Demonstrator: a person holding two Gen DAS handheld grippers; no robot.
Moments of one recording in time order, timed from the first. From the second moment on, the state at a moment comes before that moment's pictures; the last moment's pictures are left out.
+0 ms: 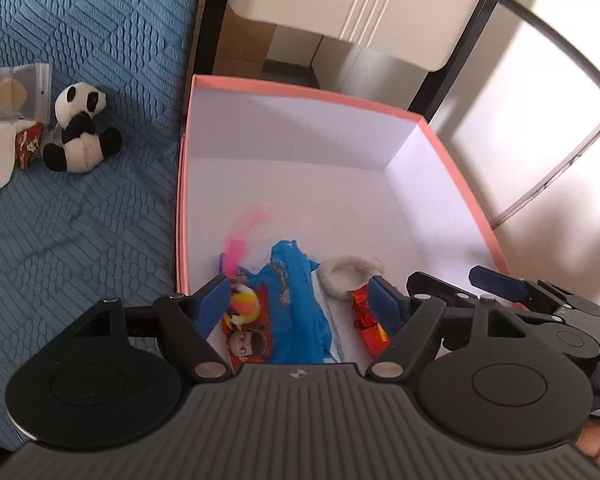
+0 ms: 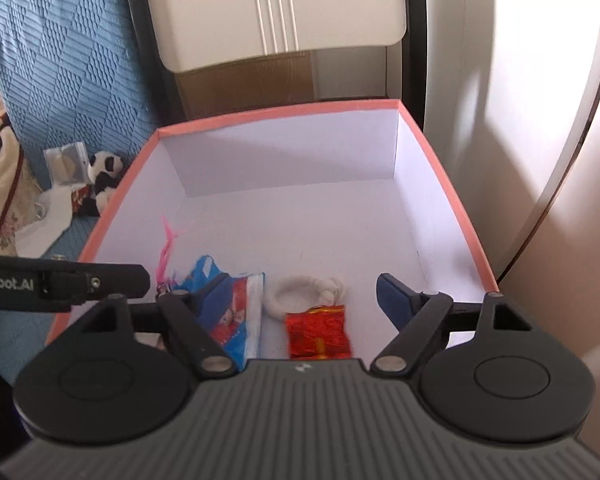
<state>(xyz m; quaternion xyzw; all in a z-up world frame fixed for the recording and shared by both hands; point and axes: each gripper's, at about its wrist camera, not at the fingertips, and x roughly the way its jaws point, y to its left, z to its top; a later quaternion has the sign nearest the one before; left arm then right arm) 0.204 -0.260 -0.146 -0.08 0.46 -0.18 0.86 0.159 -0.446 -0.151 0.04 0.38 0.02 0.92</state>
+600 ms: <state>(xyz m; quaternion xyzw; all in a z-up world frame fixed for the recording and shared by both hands) 0.156 -0.209 -0.073 -0.08 0.36 -0.17 0.91 0.126 -0.405 -0.077 0.04 0.31 0.04 0.95</state>
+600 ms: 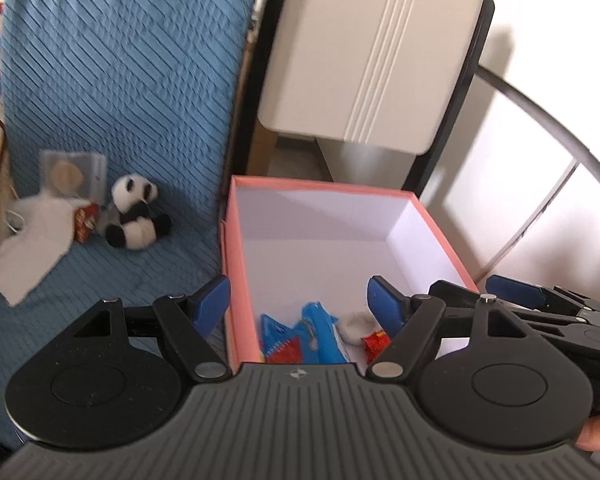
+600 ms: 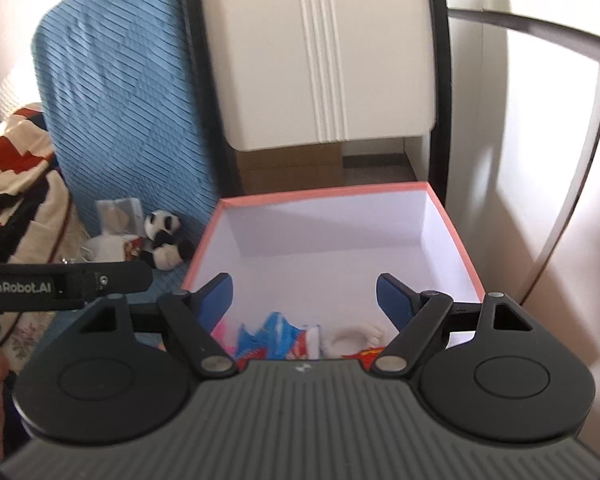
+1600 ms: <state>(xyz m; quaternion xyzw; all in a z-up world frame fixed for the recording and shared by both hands) 0.107 -0.095 -0.052 -0.08 0.30 -0.10 0.95 0.100 -0.303 -0.068 0.03 0.30 0.11 0.95</state>
